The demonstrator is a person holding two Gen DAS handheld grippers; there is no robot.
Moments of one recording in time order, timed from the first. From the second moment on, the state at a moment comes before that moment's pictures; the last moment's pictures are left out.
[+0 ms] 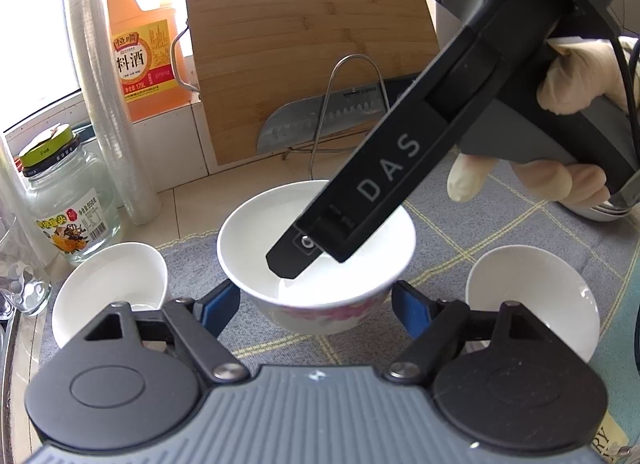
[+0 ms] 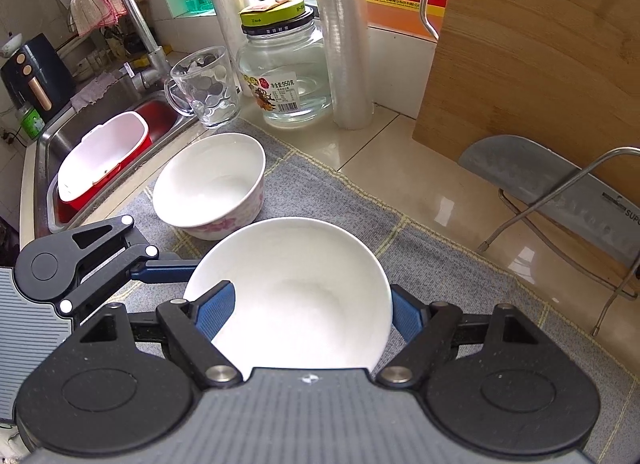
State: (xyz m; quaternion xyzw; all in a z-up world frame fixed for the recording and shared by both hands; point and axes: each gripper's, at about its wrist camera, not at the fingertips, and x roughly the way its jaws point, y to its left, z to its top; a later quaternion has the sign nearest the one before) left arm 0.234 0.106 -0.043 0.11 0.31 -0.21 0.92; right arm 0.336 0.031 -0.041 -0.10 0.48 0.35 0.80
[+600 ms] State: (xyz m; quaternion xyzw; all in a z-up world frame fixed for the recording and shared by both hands) left arm 0.197 0.090 -0.024 0.12 0.30 -0.24 0.91; right arm 0.286 0.009 -0.013 -0.10 0.46 0.33 0.82
